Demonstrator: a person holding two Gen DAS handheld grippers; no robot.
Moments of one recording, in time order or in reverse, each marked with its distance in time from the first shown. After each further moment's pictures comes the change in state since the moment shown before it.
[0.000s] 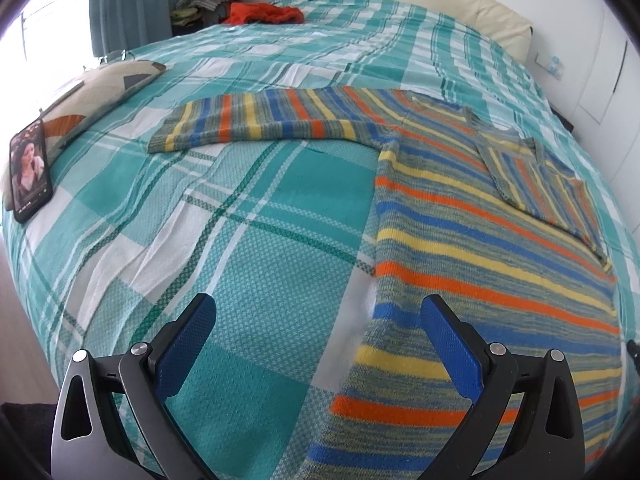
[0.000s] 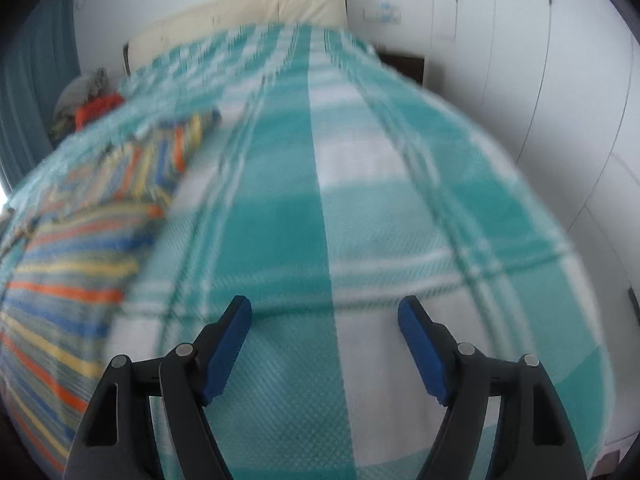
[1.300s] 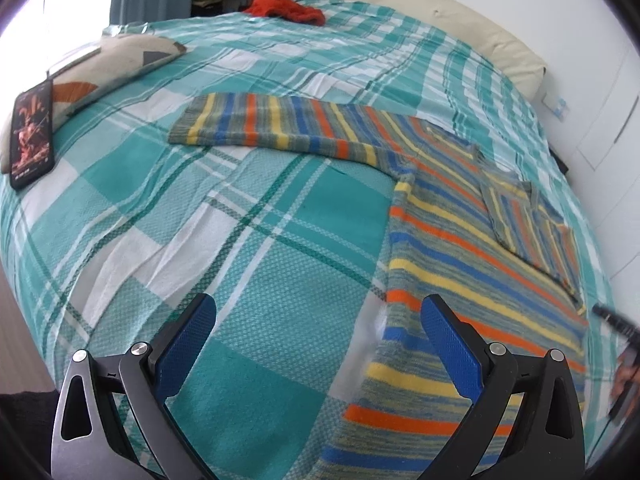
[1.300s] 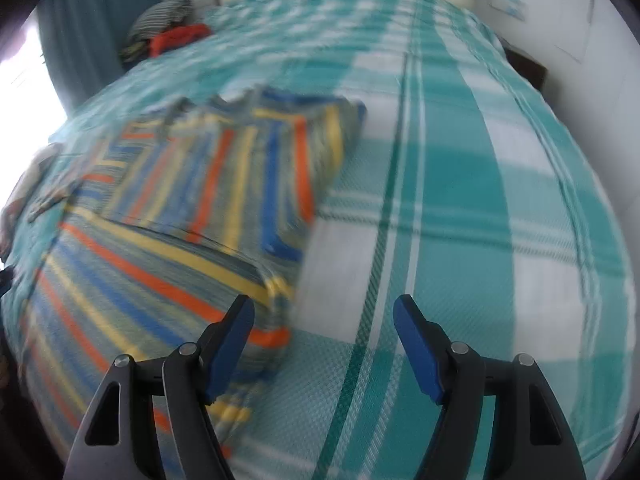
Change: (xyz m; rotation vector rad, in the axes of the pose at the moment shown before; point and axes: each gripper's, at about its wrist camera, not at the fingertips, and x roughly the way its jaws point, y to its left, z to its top) left arm -0.009 0.028 0.012 -0.131 -0.009 -0.084; right arm 0.061 0.102 0.126 -0.298 0.147 0.245
